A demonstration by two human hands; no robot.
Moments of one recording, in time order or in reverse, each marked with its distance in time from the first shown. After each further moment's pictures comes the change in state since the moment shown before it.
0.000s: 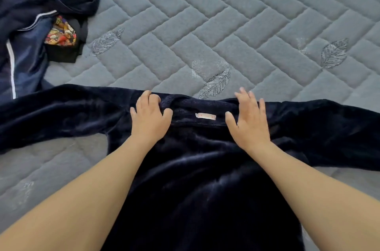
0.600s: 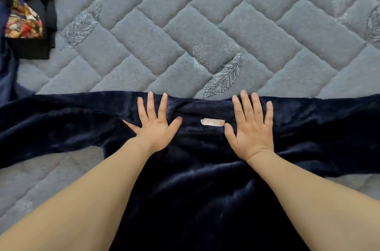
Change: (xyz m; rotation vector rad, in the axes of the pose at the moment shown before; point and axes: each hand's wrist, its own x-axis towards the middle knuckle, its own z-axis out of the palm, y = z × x) left_hand 0.029 -0.026 0.045 0.180 -0.497 -0.099; right_hand 0.007 0.014 0.080 -0.337 -0.030 -0.037
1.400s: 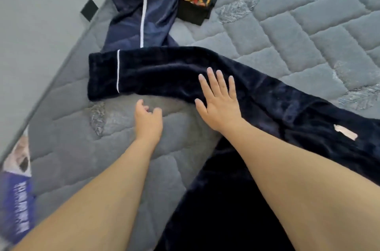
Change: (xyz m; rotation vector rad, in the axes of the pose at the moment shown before) left_hand -0.128 -0.273 -0.031 -1.179 0.590 -0.606; right_hand 0.023 -0.364 -0.043 0.123 -0.162 -0.515
